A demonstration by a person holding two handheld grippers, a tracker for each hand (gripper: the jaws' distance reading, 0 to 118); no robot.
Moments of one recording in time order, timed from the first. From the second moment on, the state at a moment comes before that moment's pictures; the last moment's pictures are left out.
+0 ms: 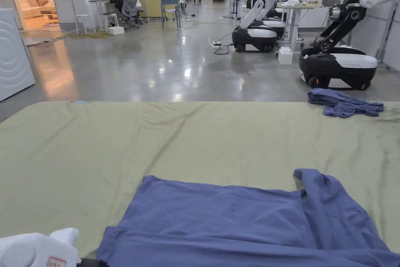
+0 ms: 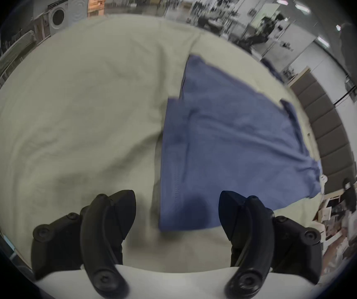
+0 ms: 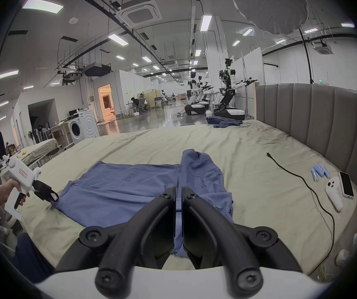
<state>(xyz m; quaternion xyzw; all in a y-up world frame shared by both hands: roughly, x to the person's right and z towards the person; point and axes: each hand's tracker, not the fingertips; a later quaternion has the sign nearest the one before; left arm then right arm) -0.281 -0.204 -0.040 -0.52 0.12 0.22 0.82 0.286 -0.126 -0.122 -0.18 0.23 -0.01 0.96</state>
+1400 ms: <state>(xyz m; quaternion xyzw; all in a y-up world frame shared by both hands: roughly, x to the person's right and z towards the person) -0.199 -0.161 0.089 -0.51 0.11 0.19 0.83 0.344 -0.154 -0.137 -0.49 0.23 0.00 0.84</state>
